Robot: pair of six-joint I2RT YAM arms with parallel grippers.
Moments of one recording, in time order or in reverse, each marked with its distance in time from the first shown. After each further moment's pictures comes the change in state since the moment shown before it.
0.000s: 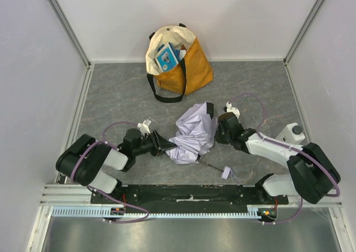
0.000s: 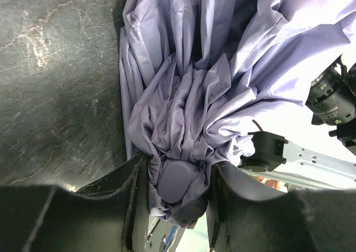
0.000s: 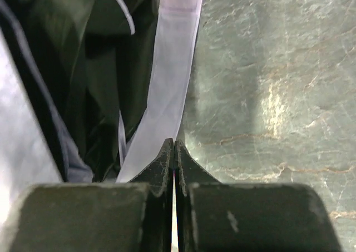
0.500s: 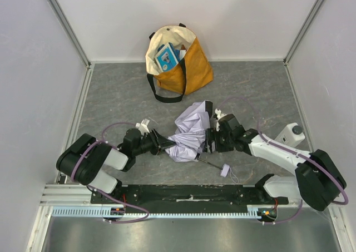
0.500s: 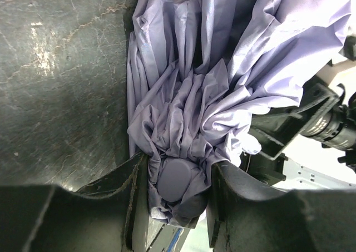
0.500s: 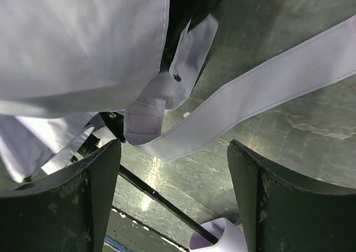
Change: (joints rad) left arm 0.000 0.011 -0.002 0.022 -0.065 -0.022; right arm 0.001 -0.069 0.041 -0.190 -0.345 -0.197
